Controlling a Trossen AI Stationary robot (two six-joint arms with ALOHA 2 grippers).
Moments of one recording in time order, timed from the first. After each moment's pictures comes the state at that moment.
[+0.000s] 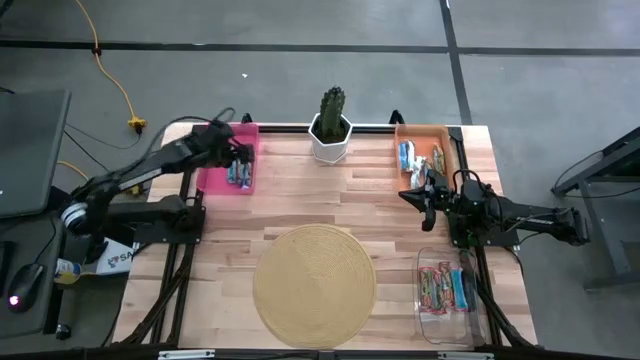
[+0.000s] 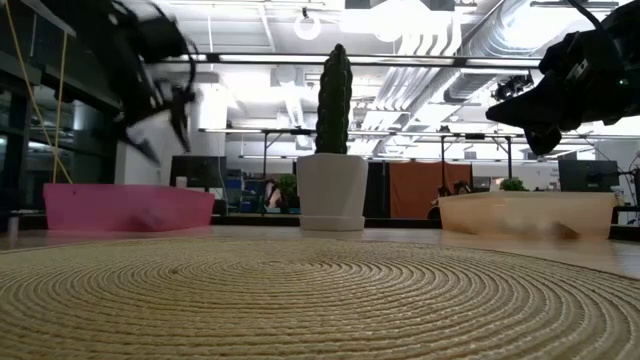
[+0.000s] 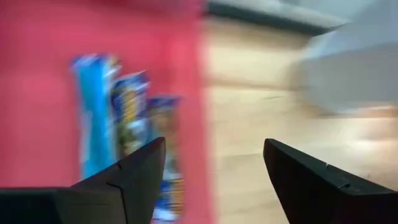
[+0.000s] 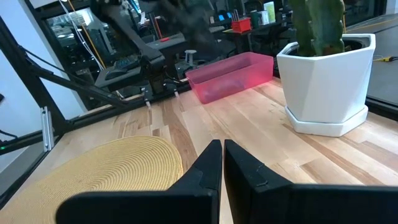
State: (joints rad) left arm 0.73 0.97 0.69 -0.62 -0.12 -0.84; right arm -0.19 0.11 0.01 0.03 0.01 0.29
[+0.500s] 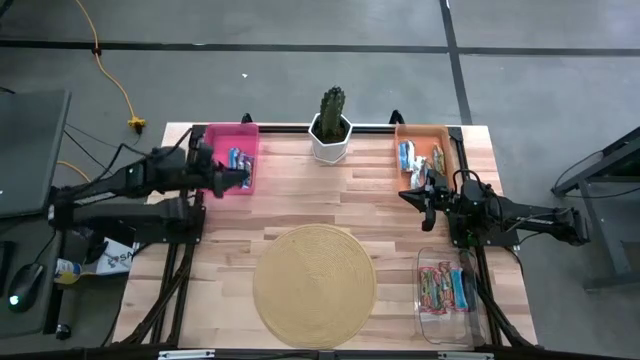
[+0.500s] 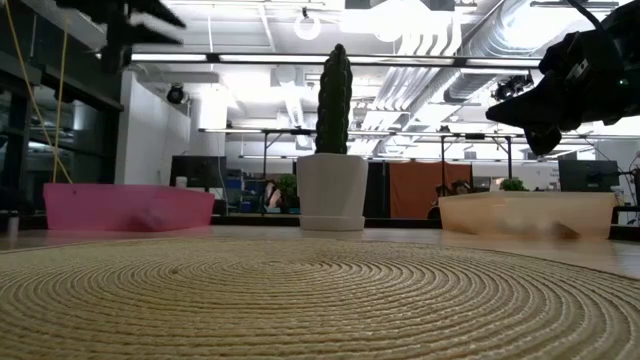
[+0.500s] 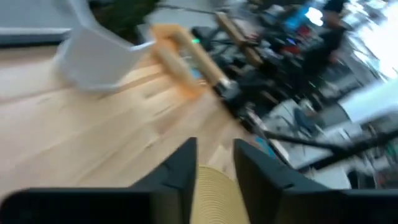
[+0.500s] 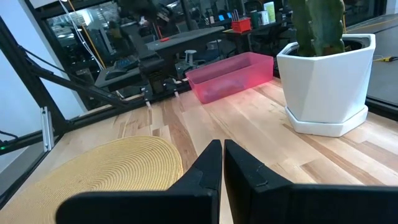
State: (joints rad) left arm 0.22 0.49 0.69 -0.48 -0.06 -0.79; right arm -0.19 0.11 0.01 0.03 0.01 0.29
